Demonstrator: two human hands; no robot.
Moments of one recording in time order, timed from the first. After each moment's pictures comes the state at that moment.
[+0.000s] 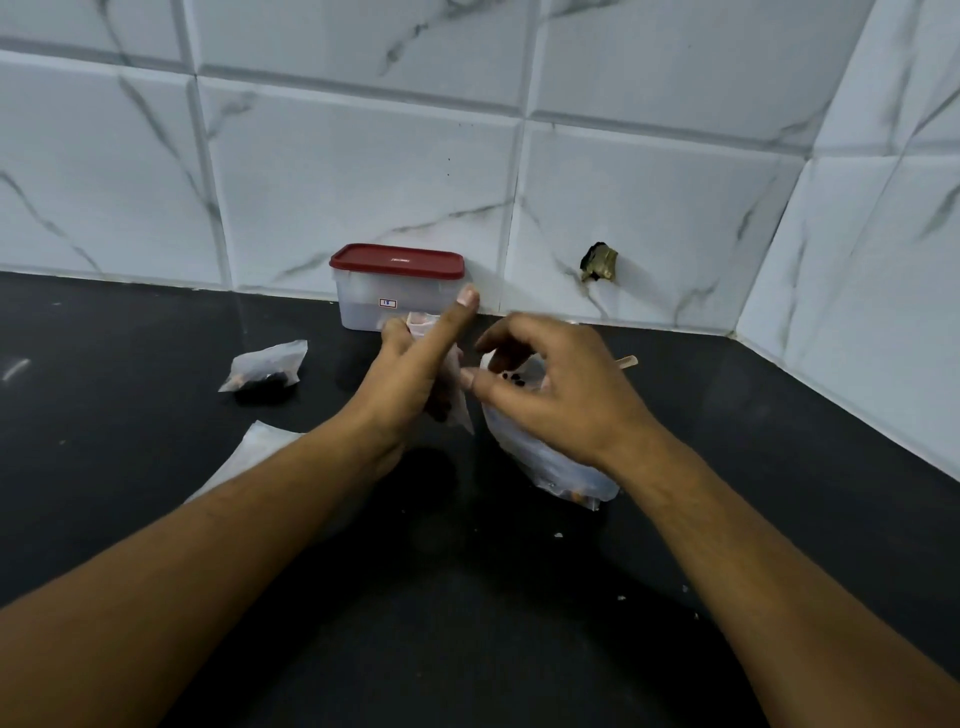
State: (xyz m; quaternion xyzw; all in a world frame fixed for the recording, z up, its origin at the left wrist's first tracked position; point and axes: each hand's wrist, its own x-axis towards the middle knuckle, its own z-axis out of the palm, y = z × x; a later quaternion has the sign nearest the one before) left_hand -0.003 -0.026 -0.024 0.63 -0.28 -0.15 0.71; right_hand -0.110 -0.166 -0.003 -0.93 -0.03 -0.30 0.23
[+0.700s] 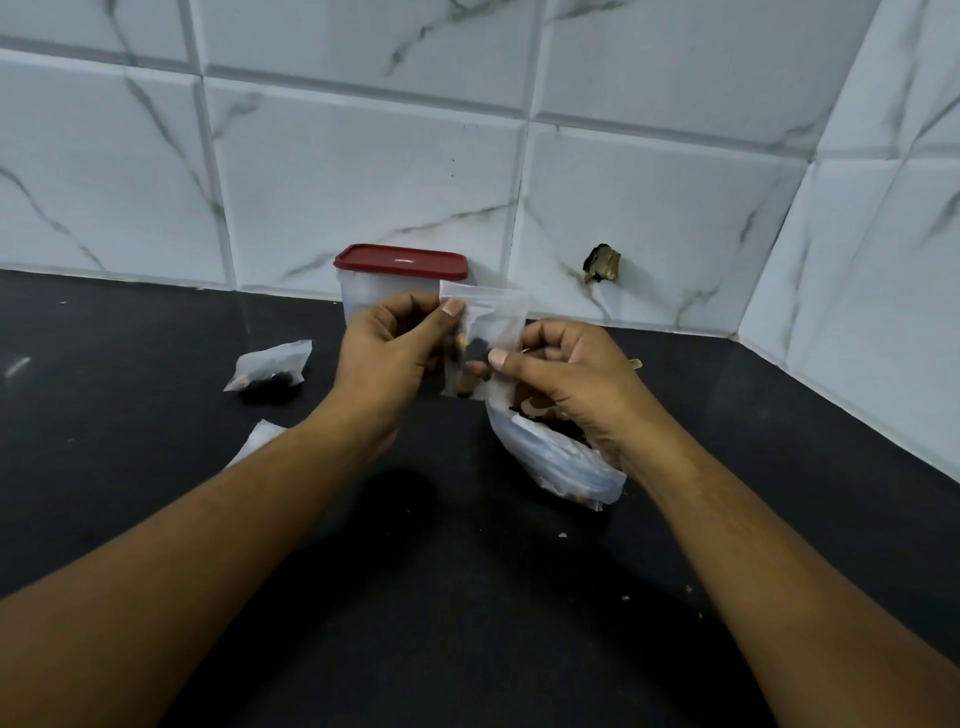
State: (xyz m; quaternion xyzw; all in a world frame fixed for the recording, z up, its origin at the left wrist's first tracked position) left_hand 0.000 -0.018 -0.019 0.57 -0.28 -0.06 0.77; right_hand -0.108 -0.170 -0.002 -0.78 0.06 -0.21 0.59
